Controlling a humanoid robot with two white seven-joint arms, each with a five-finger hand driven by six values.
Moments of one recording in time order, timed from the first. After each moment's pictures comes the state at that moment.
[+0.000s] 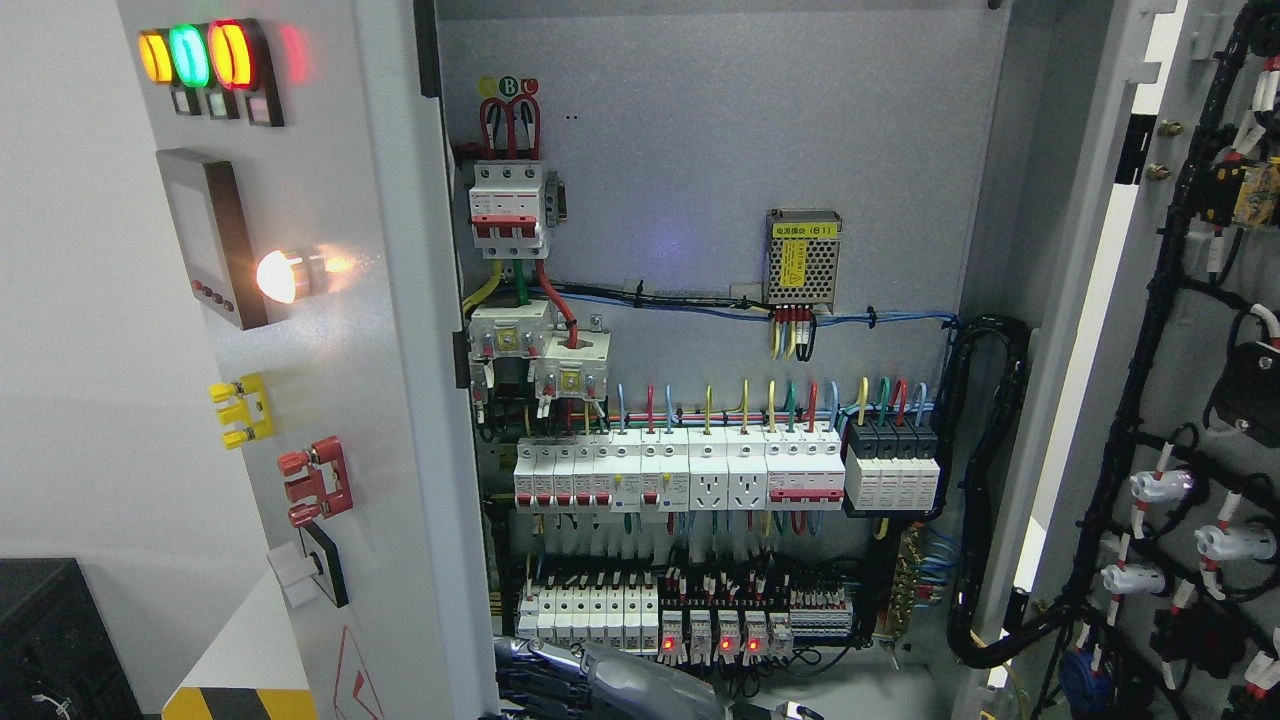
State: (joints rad) left arm 0.00 -0.10 -0.09 -0.05 0.00 0.02 -0.04; right arm -0.57 -0.17 0.59 -1.68 -0.71 0.23 0.68
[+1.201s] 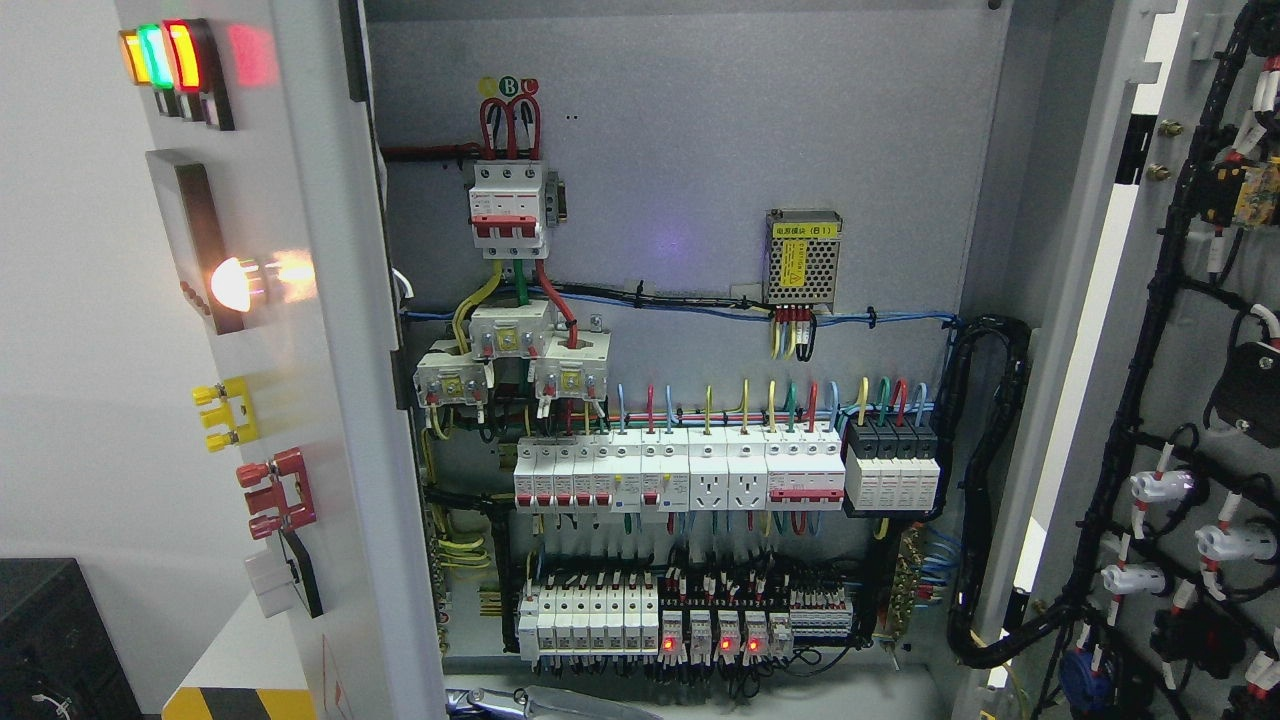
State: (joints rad) left arm 0.00 -0.10 -0.09 -0.05 0.00 0.01 -0.04; right arm -0.59 -0.16 0.69 -1.71 -0.69 0.26 0.66
